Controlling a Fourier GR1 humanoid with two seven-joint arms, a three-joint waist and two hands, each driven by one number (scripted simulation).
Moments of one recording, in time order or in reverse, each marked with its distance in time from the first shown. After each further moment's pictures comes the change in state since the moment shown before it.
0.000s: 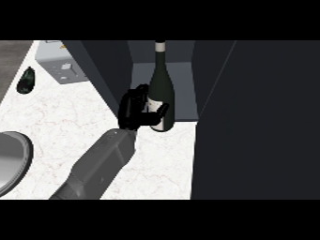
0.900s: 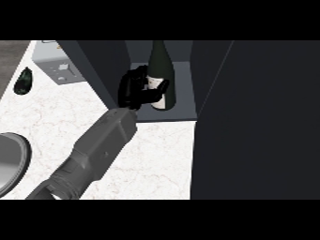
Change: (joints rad) left arm -0.228 0.000 0.032 0.231 0.120 -0.044 0.029; right arm -0.005 0.008 0.010 0.031 0.019 0.012 -0.040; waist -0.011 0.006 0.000
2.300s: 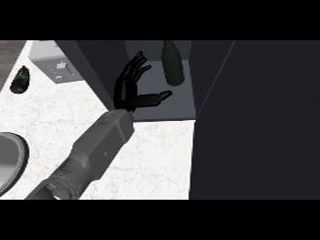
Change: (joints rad) left arm -0.004 -0.002 0.037 0.066 -0.031 -0.044 -0.184; right arm -0.030 -0.010 -0.003 -0.011 0.001 -0.010 0.036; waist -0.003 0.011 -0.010
